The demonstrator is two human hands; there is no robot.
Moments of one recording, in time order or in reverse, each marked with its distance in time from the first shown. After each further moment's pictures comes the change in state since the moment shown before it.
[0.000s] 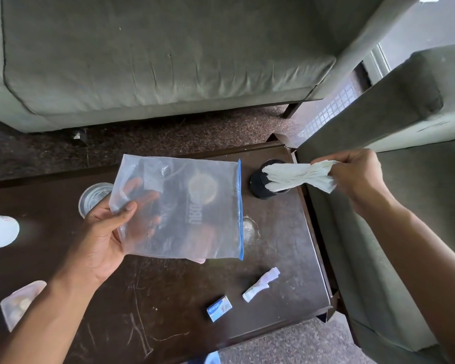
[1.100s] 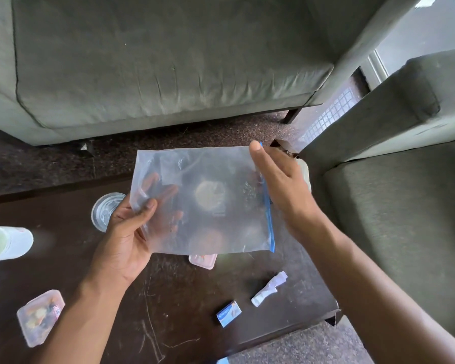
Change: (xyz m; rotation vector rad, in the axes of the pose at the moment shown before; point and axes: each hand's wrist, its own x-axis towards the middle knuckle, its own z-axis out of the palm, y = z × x) left_hand -0.011 0.014 0.053 -0.173 -0.077 0.055; right_hand -0.100 -0.076 0.071 0.460 -0.411 -0.224
